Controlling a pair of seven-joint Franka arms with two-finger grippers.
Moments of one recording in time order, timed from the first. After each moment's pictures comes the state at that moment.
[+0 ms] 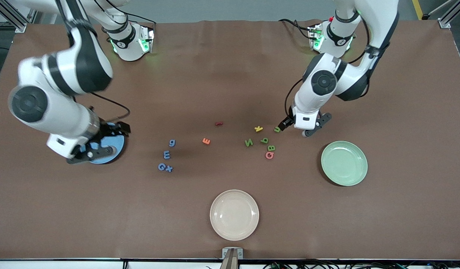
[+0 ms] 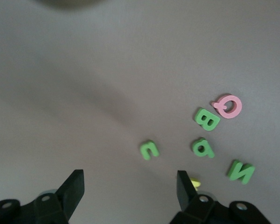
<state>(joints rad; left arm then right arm) -0.13 0.28 -0.42 -2.16 0.02 2.38 -1.31 0.18 0.36 0.07 -1.56 -0.02 1.78 0.05</state>
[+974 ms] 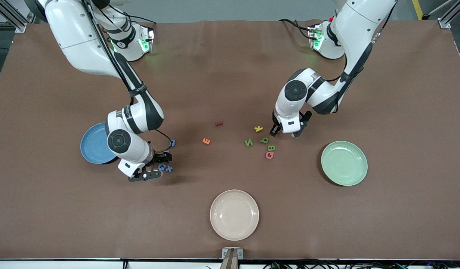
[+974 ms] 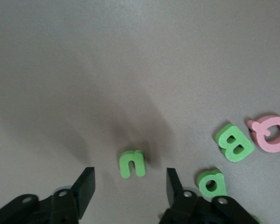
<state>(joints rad) -0.18 0.48 -0.42 -2.15 0.28 2.56 -1.80 0.25 0.67 0.06 -1.74 -0.02 2.37 0.10</state>
